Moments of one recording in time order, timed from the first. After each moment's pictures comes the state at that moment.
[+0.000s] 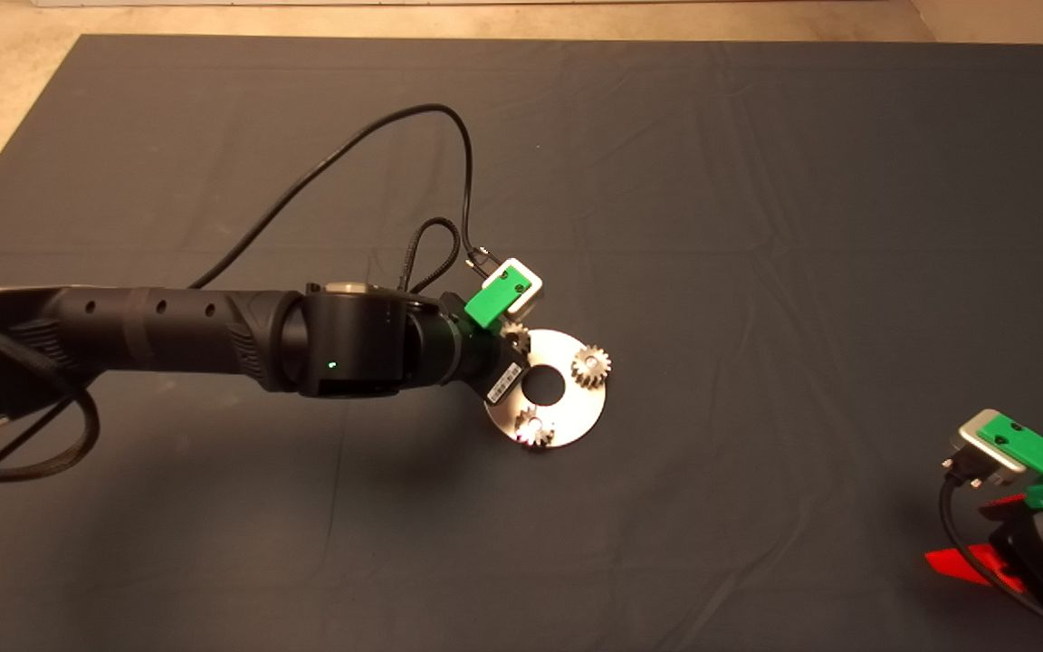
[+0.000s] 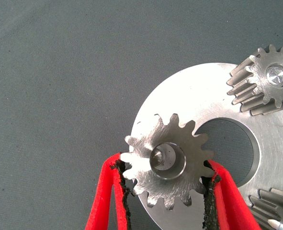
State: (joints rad) left arm -0.18 2.55 -0.90 1.02 1.17 -0.93; right arm 0.13 1.66 -0.39 -0.56 -1.31 0.88
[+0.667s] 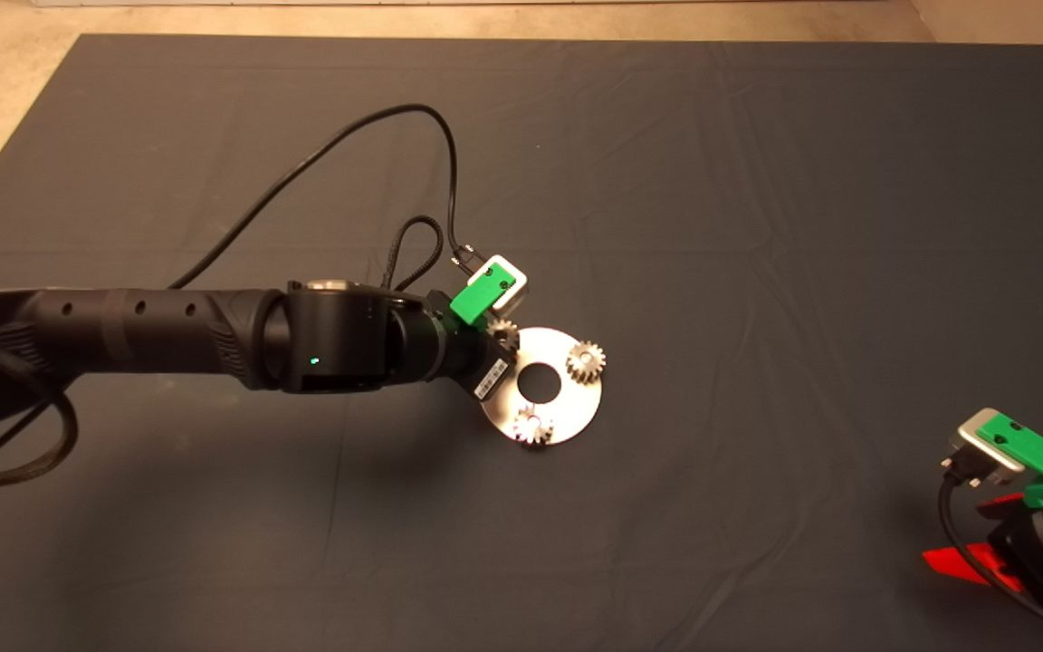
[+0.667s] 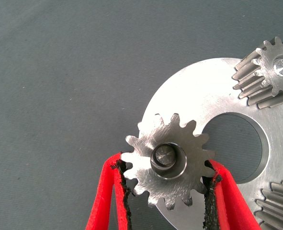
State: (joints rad) left arm -0.18 2.51 -0.90 1.02 1.14 -0.93; right arm 0.13 1.66 -0.39 -0.56 -1.31 0.88
